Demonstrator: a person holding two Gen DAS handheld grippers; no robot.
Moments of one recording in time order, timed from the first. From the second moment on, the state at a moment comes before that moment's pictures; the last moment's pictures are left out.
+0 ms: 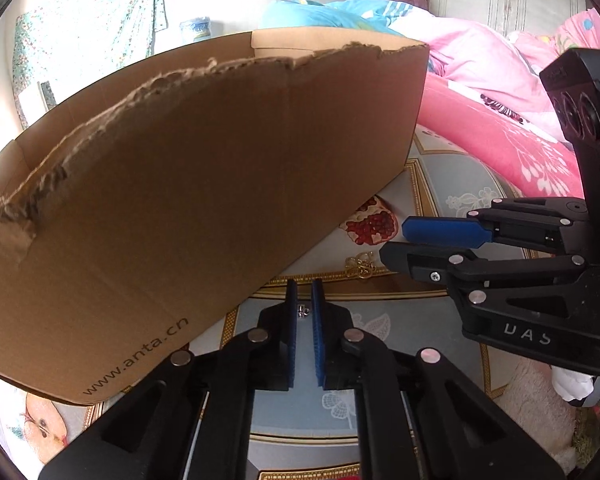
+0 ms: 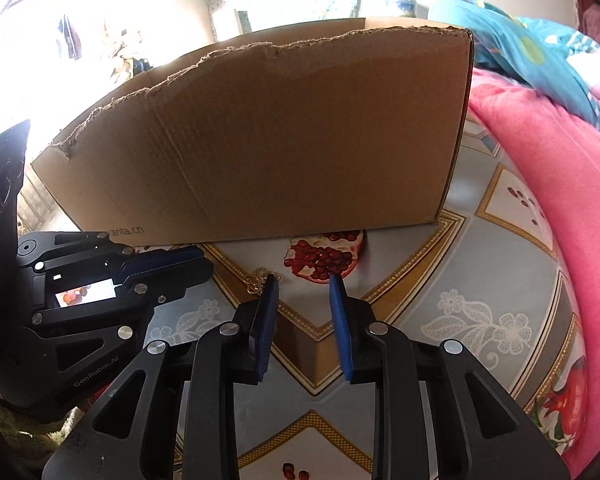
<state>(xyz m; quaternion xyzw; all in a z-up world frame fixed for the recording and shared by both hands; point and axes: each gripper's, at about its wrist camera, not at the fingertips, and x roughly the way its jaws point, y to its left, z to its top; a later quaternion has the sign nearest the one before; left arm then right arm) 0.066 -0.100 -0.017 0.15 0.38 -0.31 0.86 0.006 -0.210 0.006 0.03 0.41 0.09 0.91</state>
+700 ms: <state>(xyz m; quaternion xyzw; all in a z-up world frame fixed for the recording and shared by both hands) 0.034 -0.066 -0.016 0.11 0.41 -0.28 0.86 0.003 -0.203 0.015 0.02 0.41 0.10 0.91</state>
